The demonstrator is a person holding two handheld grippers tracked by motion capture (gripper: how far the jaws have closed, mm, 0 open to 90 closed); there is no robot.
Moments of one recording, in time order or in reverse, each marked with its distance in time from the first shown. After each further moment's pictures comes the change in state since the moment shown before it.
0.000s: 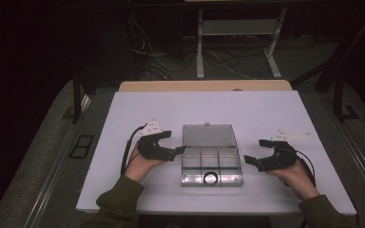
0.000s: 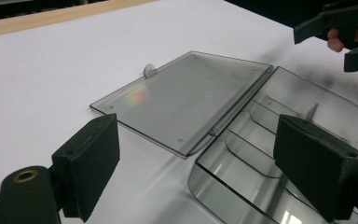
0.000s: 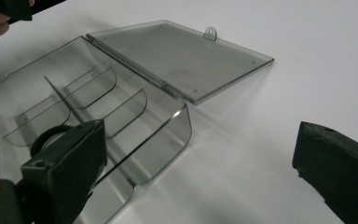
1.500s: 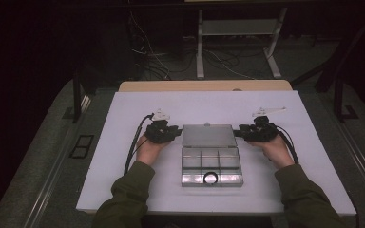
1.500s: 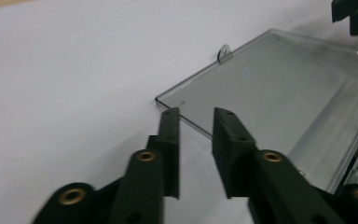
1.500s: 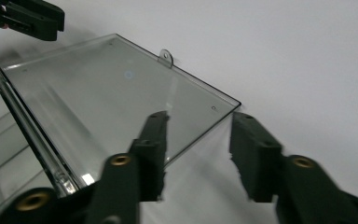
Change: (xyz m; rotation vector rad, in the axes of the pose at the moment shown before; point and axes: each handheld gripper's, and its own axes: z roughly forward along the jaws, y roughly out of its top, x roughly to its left) left arm 0.043 0.005 0.051 0.145 0.127 -0.049; right arm -0.044 0.043 0.065 0.077 -0.032 0.020
